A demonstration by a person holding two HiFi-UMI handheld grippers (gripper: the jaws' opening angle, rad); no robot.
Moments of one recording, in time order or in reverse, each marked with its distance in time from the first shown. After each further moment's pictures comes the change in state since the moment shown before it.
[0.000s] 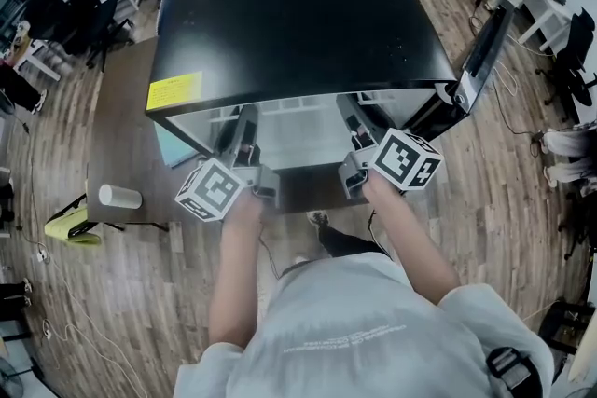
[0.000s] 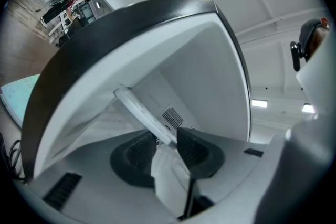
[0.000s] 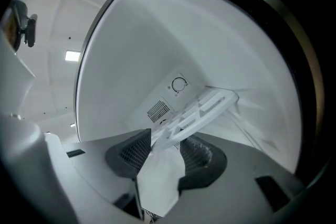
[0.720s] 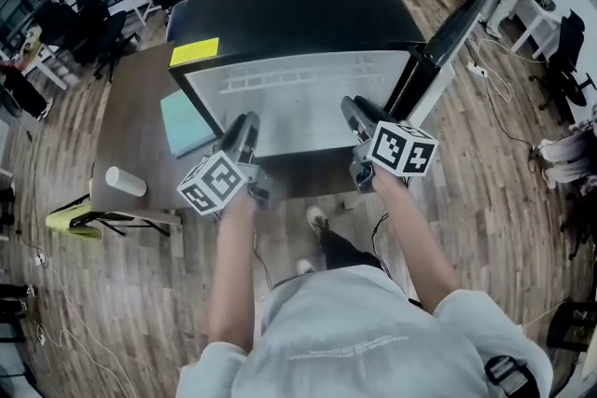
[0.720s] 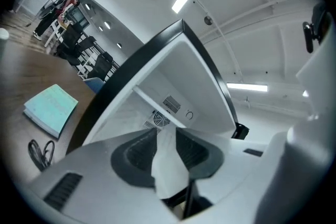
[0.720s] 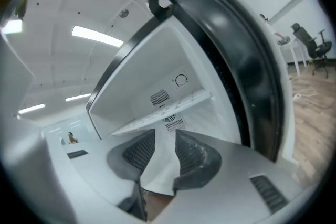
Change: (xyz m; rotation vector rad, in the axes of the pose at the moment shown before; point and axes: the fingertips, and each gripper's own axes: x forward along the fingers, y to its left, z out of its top) left arm -0.064 -0.008 -0.025 0.102 0.111 0.041; right arm -0.059 0.004 -0.024 -0.203 0.104 -0.089
